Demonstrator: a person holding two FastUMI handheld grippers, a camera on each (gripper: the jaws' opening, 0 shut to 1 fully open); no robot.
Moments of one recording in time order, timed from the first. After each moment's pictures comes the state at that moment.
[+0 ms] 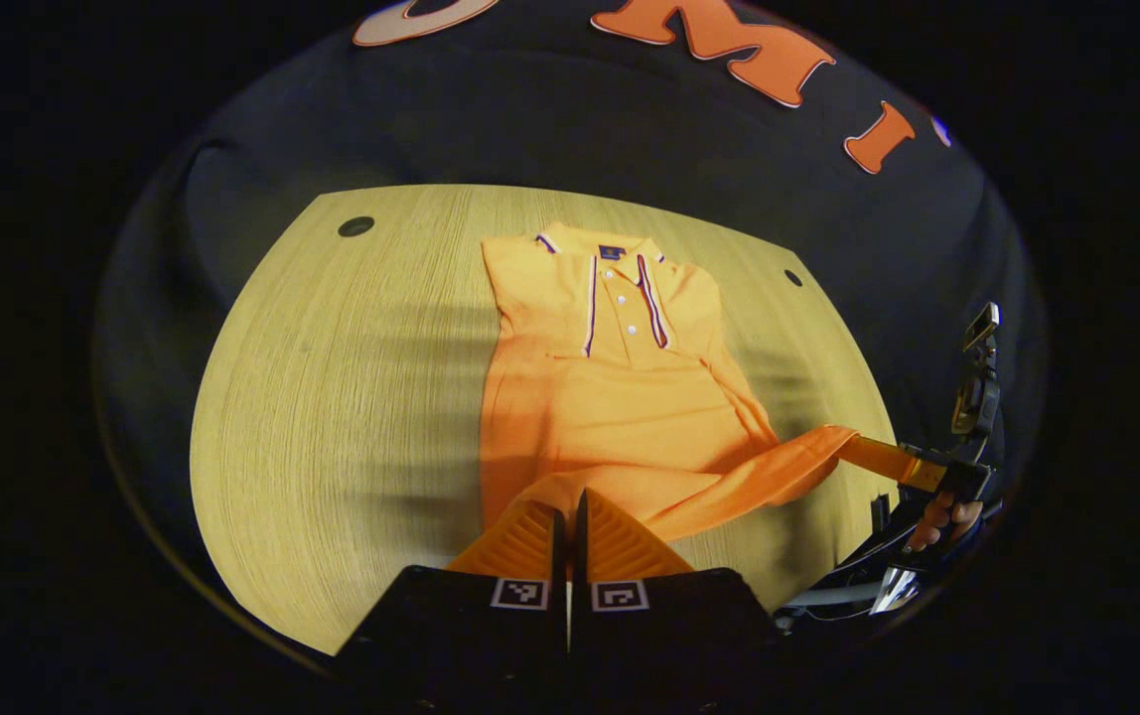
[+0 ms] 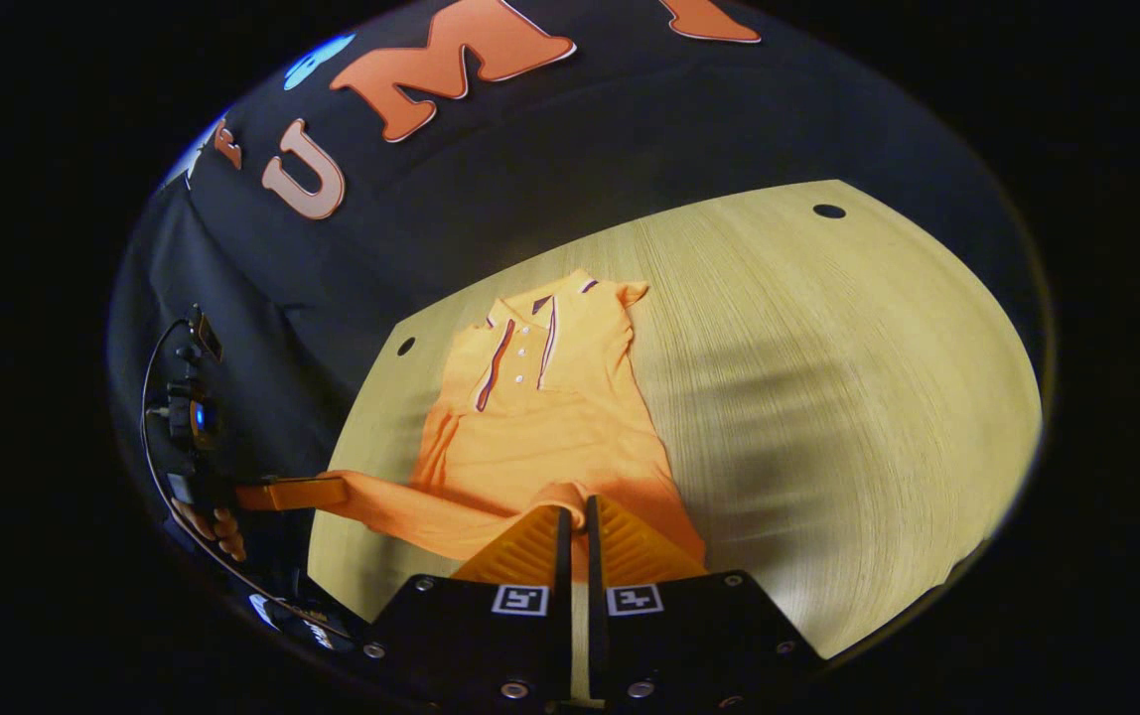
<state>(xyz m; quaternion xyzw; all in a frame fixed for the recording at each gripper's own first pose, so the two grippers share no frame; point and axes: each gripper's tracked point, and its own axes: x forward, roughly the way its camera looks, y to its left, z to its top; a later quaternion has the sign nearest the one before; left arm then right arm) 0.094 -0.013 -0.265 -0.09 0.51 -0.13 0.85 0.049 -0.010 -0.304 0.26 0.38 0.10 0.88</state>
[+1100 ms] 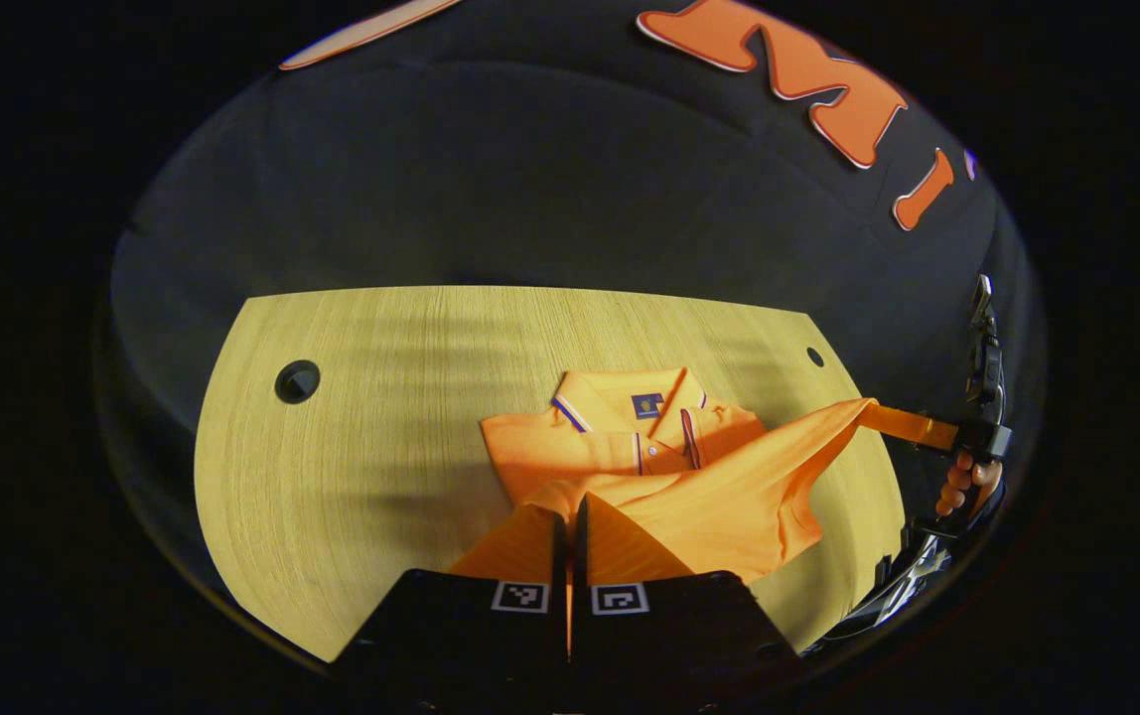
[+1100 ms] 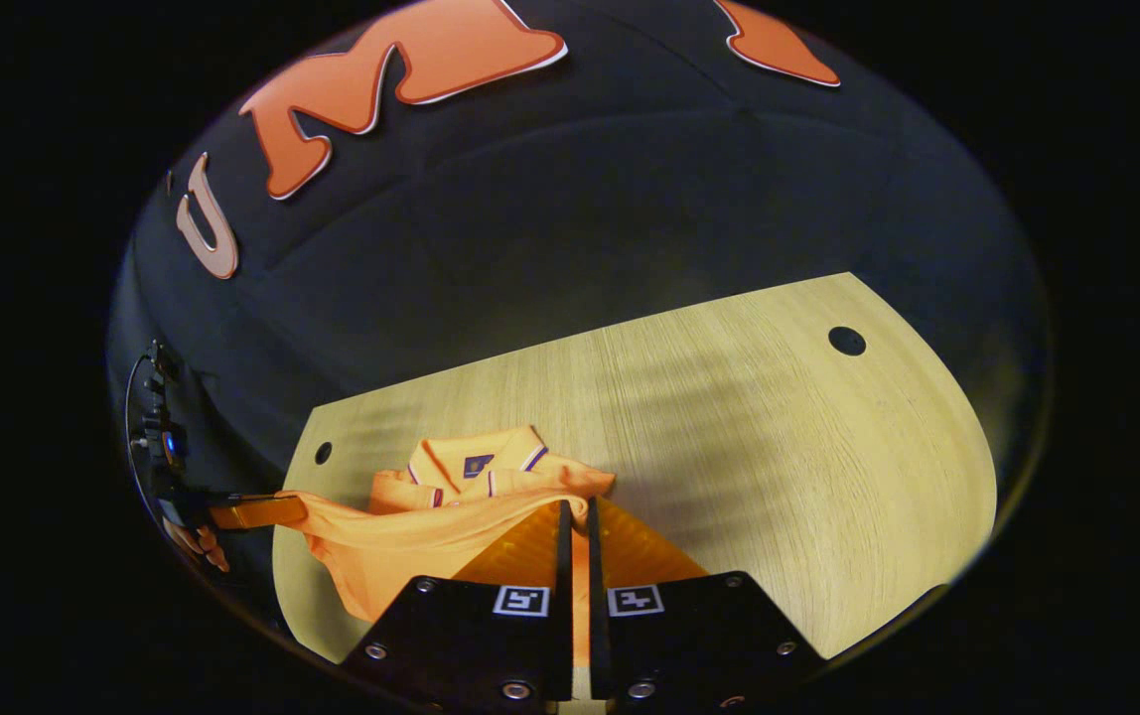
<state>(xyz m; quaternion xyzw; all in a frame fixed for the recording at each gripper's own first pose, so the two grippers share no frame) 0.339 0.009 -0.285 -0.07 0.48 -0.17 0.86 0.279 -0.051 -0.288 0.20 0.38 0.01 0.91</state>
